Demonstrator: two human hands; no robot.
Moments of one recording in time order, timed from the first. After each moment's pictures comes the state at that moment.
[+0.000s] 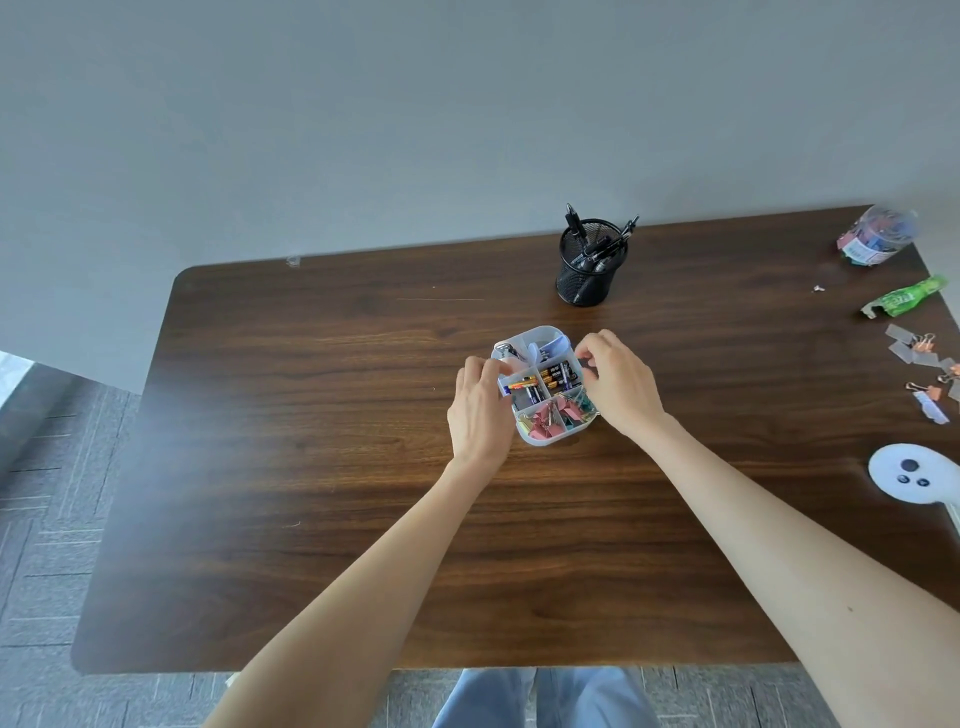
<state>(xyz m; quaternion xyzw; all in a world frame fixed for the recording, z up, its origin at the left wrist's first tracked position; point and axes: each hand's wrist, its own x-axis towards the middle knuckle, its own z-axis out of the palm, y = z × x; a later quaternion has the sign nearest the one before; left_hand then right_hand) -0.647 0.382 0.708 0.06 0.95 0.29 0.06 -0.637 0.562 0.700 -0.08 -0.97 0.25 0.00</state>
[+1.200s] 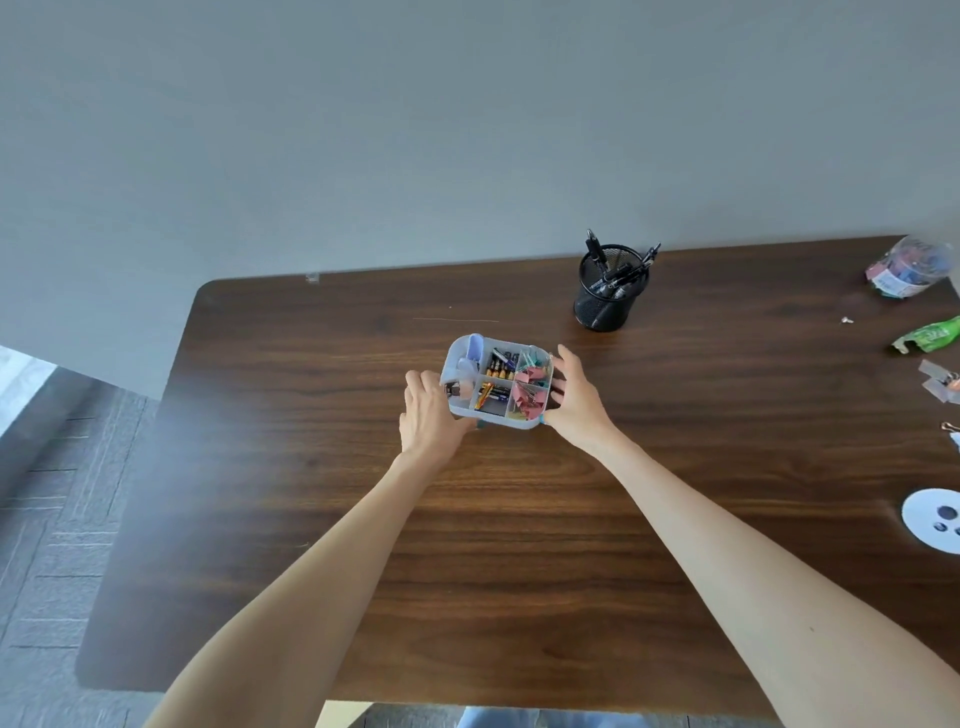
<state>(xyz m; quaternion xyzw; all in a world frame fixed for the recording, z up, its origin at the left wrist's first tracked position) -0.698 0.313 0.685 -0.01 0.97 0.20 0.13 -0.669 0.512 0.678 -0.15 -0.82 0.53 -0.13</state>
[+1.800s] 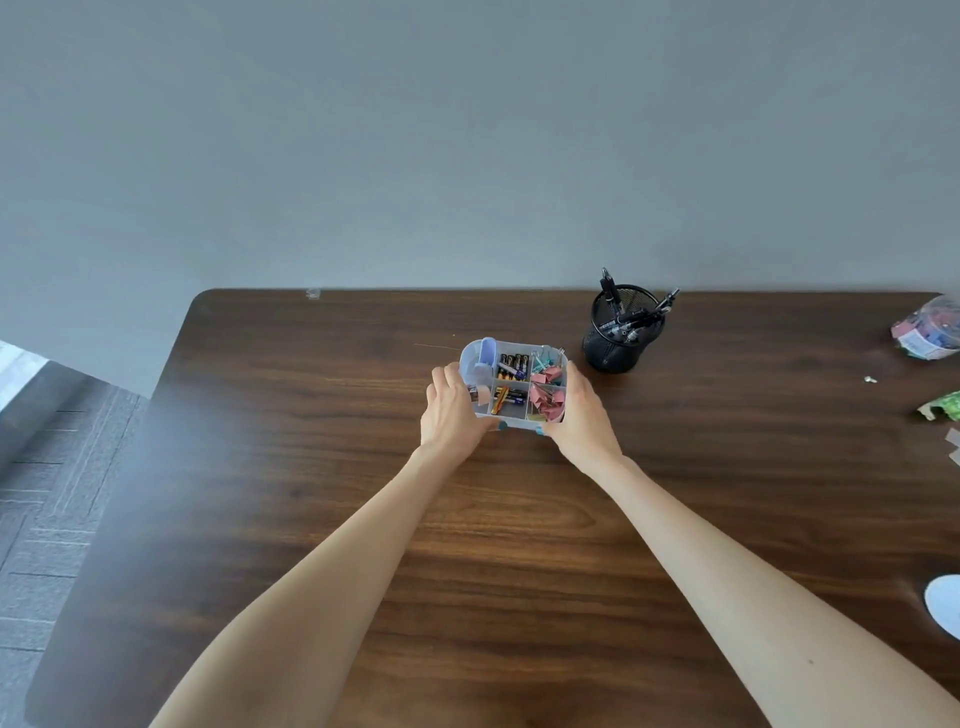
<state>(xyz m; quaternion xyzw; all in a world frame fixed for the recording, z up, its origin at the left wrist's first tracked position) -0.749 0.350 0.680 0.00 0.96 0.23 0.14 -0.711 0.522 0.670 -0.13 -0.91 0.38 -0.09</state>
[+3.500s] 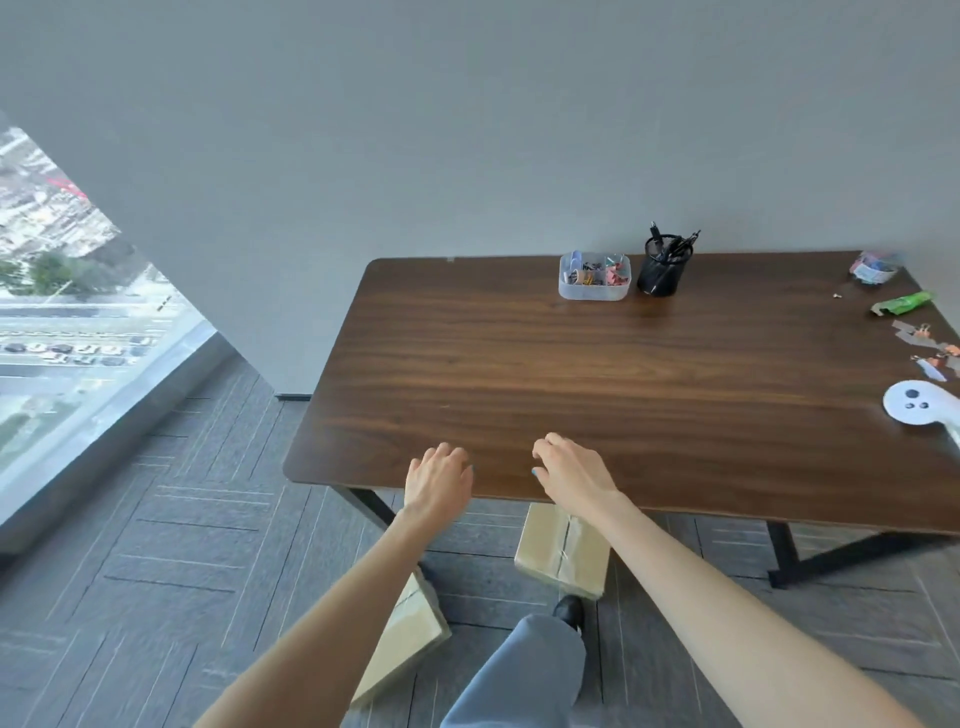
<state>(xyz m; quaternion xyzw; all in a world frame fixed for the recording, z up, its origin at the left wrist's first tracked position) -0.394 0.105 0.751 0.06 0.98 0.11 0.13 -0.379 0.302 0.758 0.08 -0.98 0.15 -0.08</state>
